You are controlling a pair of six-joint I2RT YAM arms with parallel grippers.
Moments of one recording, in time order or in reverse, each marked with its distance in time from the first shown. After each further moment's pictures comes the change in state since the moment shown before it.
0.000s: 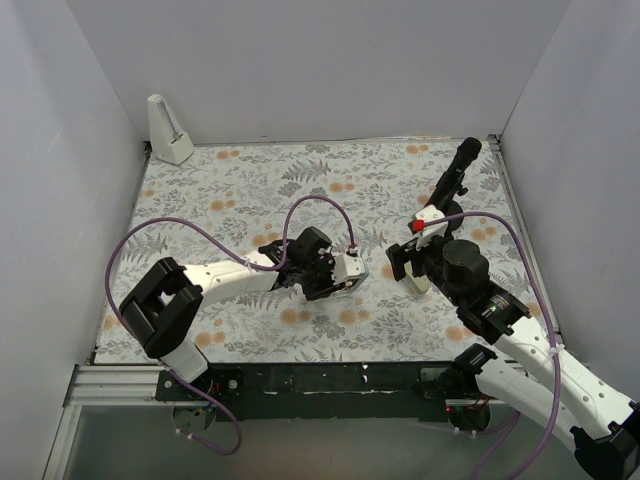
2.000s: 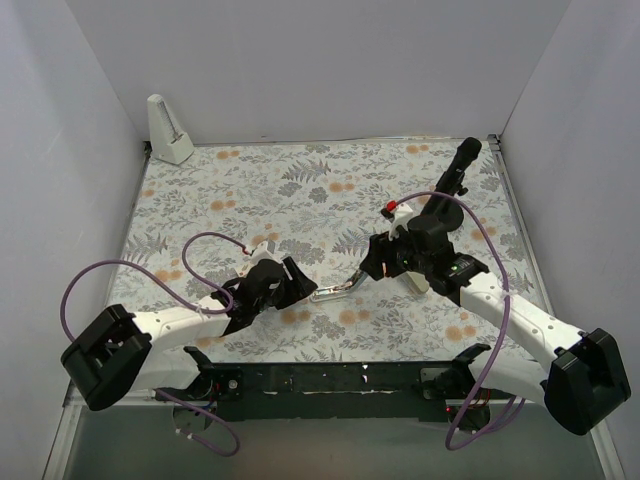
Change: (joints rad) left arm 0.048 -0.401 -0.530 0.452 -0.424 -1.573; right arm -0.086 0.406 0.079 -0.009 -0.407 0.316
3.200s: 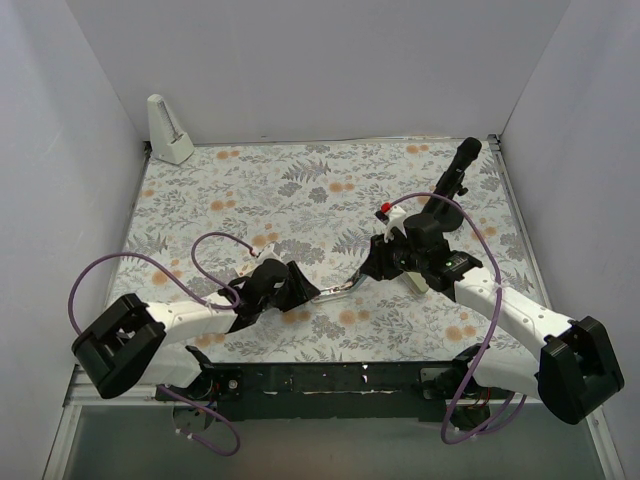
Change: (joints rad) left arm 0.001 0.087 0.002 0.046 0.069 -0.015; right arm -0.017 0.064 -0.001 0.029 -0.116 0.006
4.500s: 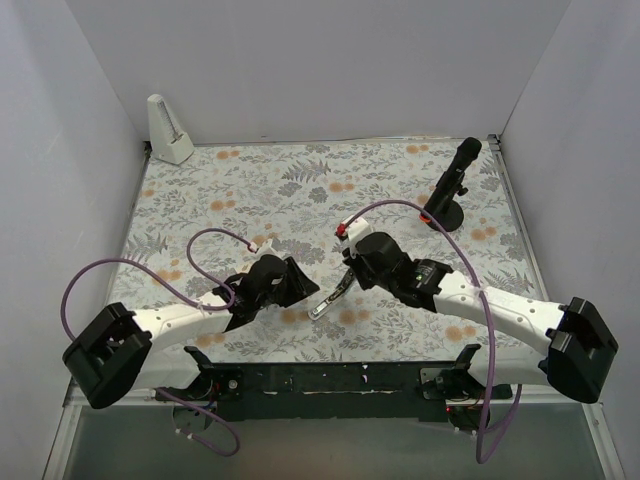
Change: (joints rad) left arm 0.000 -0.056 0.044 -0.072 0.006 -0.008; right arm 0.369 0.067 0.119 -0.097 0.546 -0.137
